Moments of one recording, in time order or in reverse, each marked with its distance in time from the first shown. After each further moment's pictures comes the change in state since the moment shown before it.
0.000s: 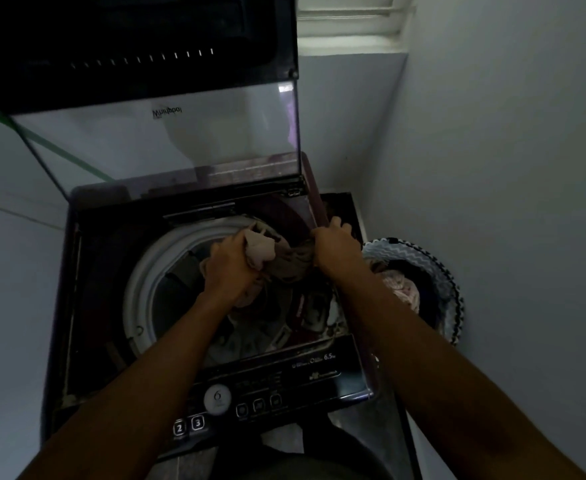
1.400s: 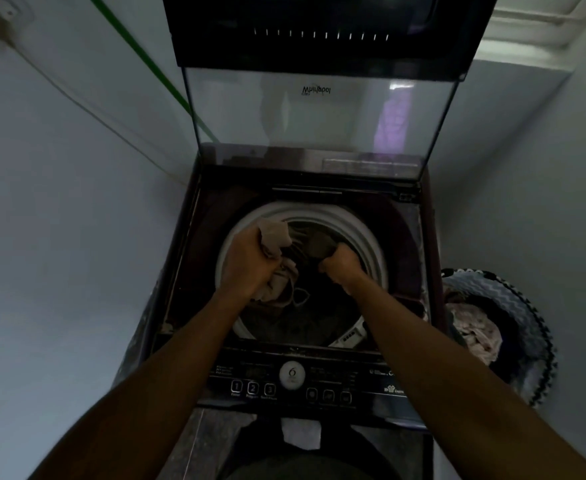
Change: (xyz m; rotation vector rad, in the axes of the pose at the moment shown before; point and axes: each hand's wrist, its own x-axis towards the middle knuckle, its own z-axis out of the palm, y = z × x) left_hand -0.061 -0.083 -0.077 -0.282 0.279 -0.260; right_hand 0.026 -0.131 0.089 0.696 -0.341 0.085
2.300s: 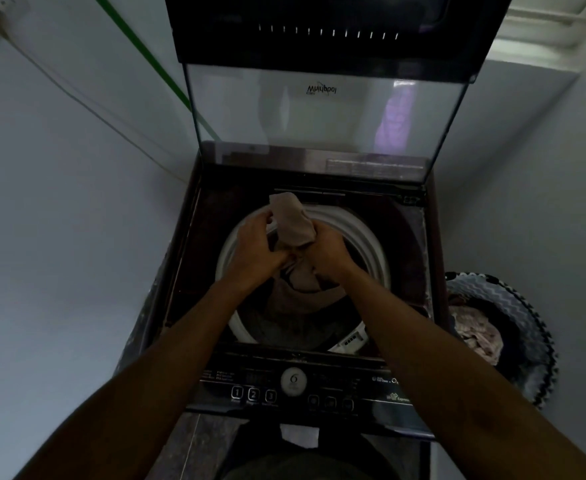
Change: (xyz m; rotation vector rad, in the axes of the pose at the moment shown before) left_hand 0.025 -0.006 0.008 -0.098 -0.076 0.016; right_hand 0.005 -0.043 0.009 0.045 -0.079 -0.393
